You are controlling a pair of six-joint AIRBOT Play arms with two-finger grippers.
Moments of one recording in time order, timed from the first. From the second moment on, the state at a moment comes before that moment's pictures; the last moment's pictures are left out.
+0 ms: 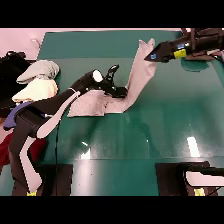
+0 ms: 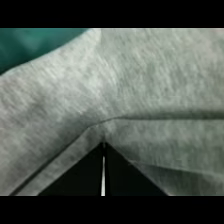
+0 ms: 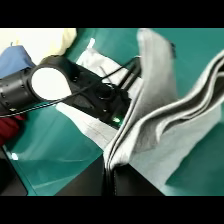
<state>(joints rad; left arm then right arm) -0.53 -1.98 1.76 0.89 -0.91 -1.47 0.09 -1.42 1.74 -0.73 1.41 1.28</state>
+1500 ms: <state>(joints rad) -0.13 -1.56 1.98 1.17 -1.22 -1.45 0.20 -1.71 1.28 -0.69 1.09 1.36</state>
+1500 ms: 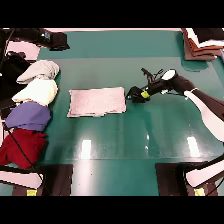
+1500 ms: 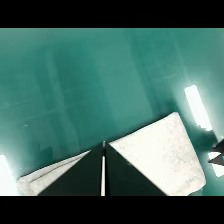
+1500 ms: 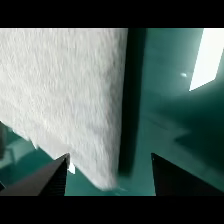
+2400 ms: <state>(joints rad) -0.20 -1.56 1.97 1.12 -1.23 -1.44 0.12 -1.70 1.47 -0.71 0.99 1.34</state>
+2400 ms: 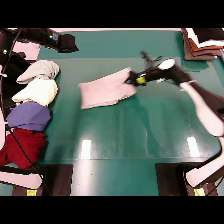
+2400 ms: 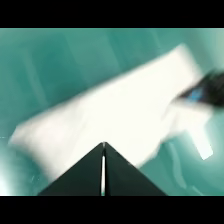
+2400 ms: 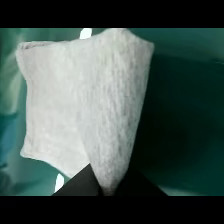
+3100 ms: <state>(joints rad) -0.36 -1.56 1.97 1.12 -1.11 -1.41 -0.84 -1.22 1.09 -0.99 0.99 1.43</state>
